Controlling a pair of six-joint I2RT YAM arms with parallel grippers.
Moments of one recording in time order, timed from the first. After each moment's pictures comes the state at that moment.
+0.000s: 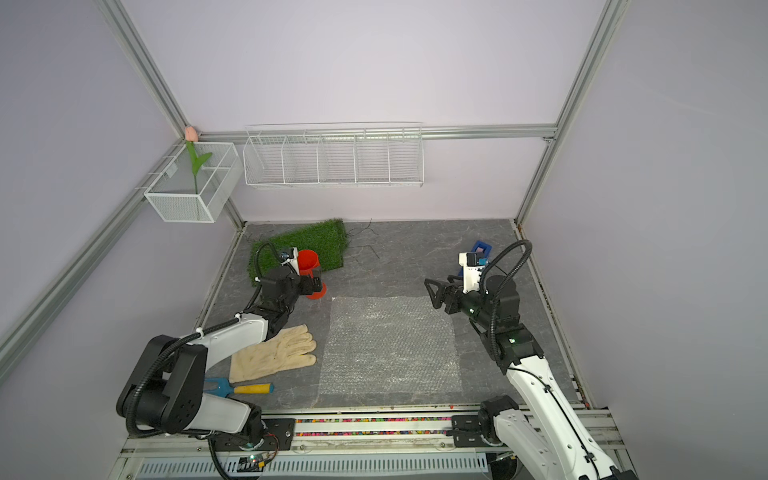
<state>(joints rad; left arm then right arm) -0.33 1.48 0.65 0.47 -0.16 -0.16 0.25 0.82 0.68 -0.15 -0.40 0.37</state>
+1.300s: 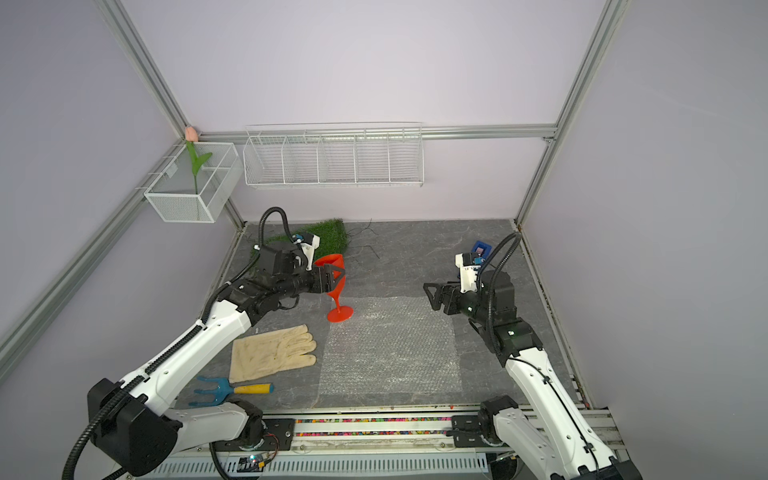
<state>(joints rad) -0.53 1.26 1.11 -0.50 0.20 -0.41 0.25 0.88 0.74 -0.31 -0.41 0.39</state>
